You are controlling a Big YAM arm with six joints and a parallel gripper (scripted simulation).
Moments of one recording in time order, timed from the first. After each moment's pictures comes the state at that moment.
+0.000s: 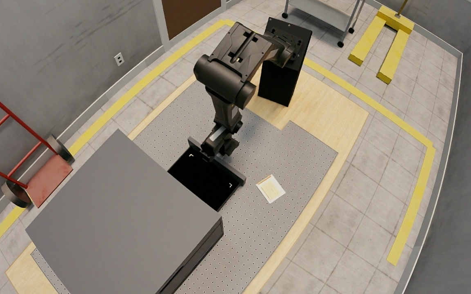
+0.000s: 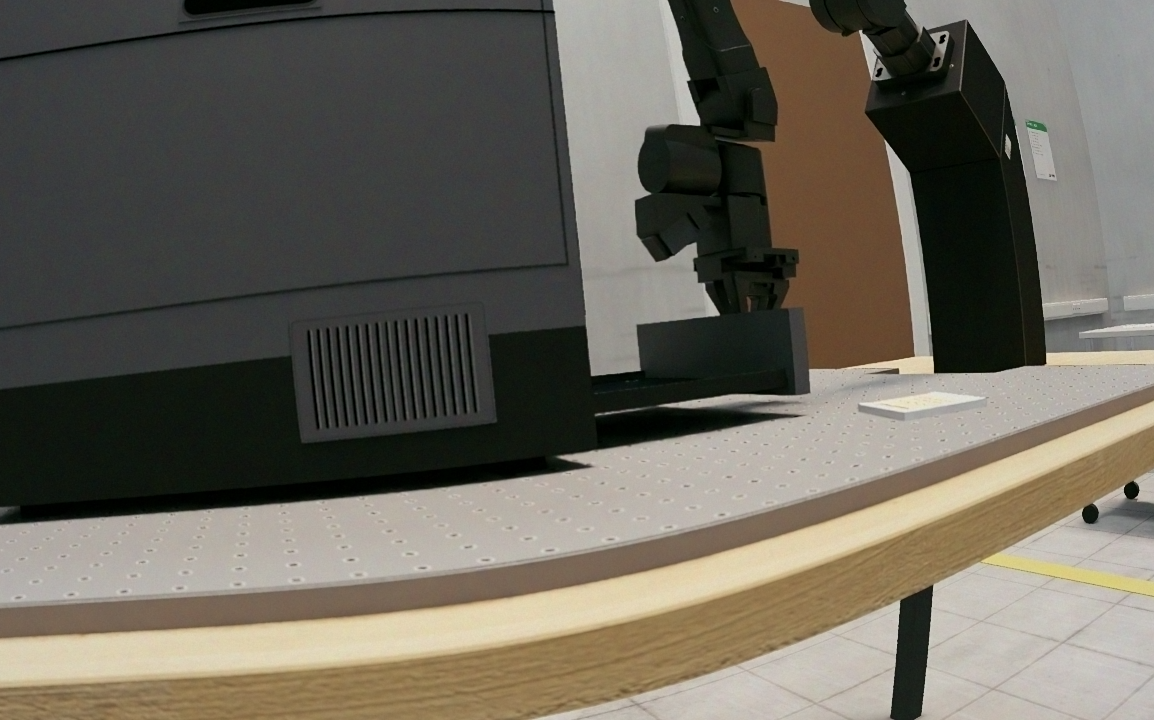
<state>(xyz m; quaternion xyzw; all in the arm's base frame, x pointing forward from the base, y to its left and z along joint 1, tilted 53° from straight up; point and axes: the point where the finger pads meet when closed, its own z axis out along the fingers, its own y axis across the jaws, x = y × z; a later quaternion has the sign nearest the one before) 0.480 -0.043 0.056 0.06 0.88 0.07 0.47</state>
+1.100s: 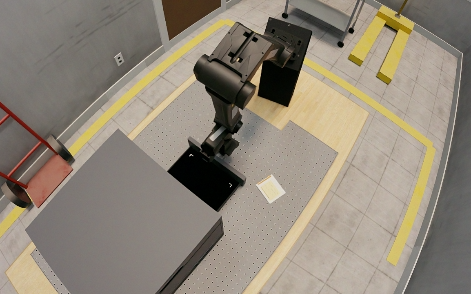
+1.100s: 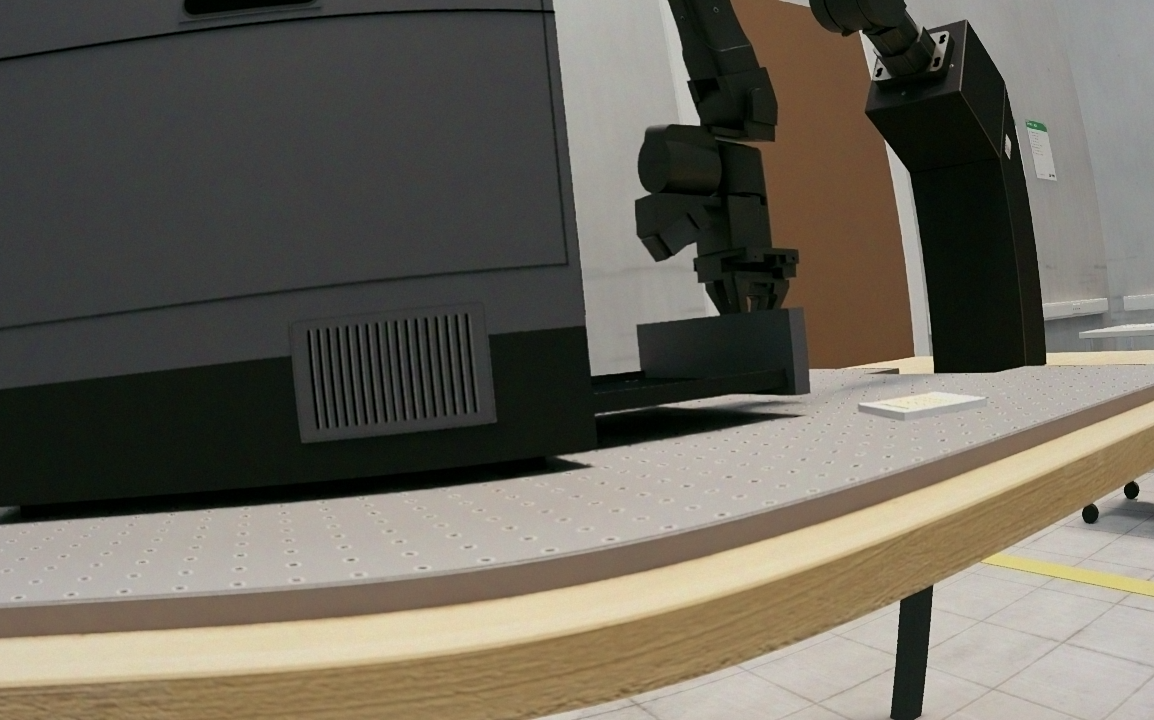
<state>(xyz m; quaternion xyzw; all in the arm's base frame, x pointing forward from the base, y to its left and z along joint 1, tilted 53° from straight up) 0.480 -0.043 0.056 0.06 0.88 0.07 0.47</state>
